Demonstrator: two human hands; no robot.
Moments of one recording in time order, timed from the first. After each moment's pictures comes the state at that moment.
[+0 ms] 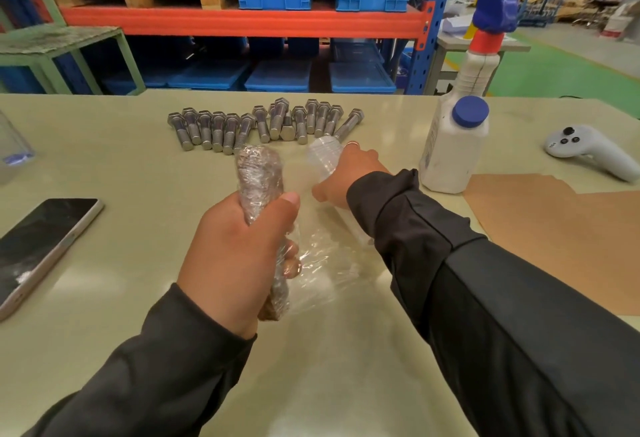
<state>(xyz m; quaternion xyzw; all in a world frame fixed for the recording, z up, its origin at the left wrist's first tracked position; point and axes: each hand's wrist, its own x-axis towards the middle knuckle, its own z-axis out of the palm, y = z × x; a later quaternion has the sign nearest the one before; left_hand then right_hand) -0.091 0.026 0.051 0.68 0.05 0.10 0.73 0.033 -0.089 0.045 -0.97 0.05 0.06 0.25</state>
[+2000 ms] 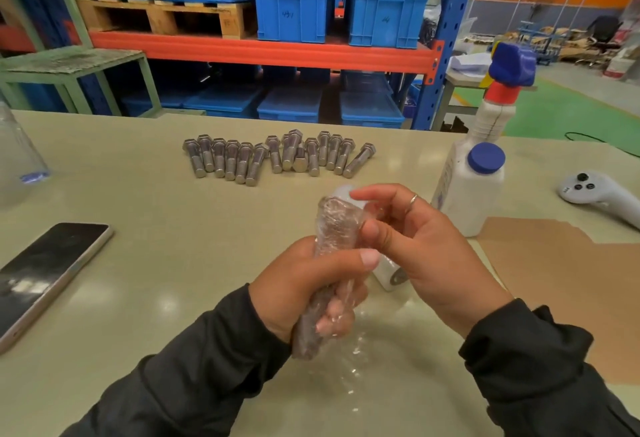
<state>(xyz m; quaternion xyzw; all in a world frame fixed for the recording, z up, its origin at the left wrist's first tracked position) -0.052 0.021 0.038 0.48 -0.15 -0.28 0.82 -0.038 -0.130 0.052 -0.74 -0.18 -0.01 0.65</state>
